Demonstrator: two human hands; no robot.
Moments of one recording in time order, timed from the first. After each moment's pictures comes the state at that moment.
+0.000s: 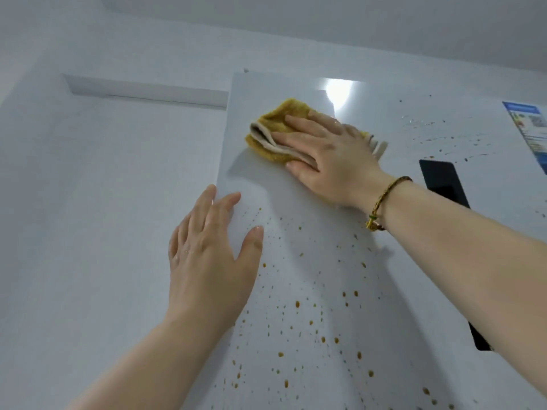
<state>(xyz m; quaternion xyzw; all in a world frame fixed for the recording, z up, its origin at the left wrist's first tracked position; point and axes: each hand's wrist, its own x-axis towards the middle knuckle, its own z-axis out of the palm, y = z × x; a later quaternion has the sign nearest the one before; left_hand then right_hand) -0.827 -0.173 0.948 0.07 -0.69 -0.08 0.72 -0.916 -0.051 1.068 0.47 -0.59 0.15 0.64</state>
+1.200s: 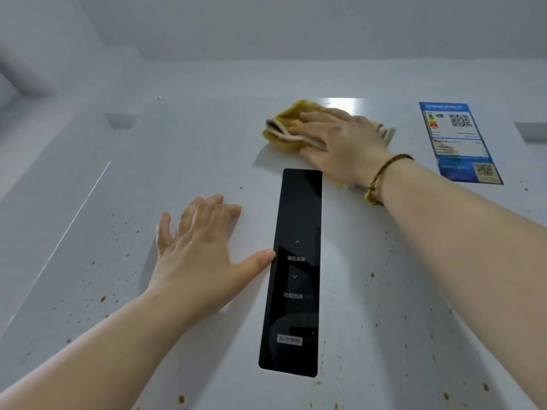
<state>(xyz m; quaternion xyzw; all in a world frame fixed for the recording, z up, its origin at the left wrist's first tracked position) -0.940 -0.027 0.965 0.23 -0.72 0.08 0.65 -1.052 0.095 1.114 0.50 -0.57 0.17 0.63</state>
